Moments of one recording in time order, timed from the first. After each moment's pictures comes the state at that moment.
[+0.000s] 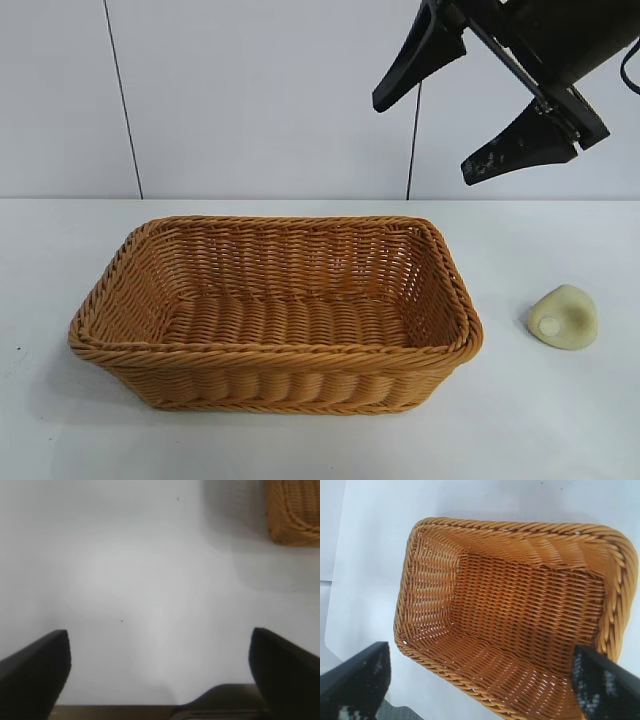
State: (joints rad) left arm -0.02 0.33 -0.50 -0.05 1.07 -0.05; right arm 0.18 1.61 -1.13 0.81 0.83 -0.27
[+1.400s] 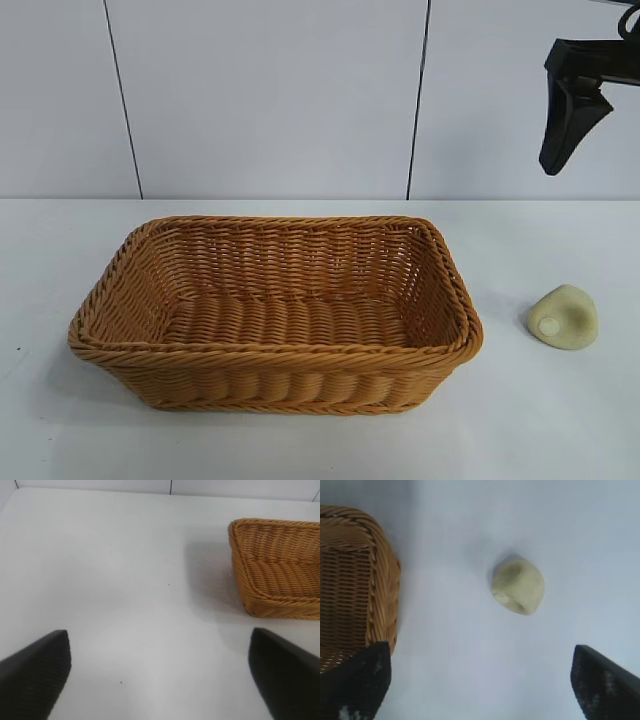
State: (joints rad) left arm -0.02 0.00 -0.50 -0.05 1.07 -0.05; right arm 0.07 1.62 -1.24 0.11 0.98 0.08
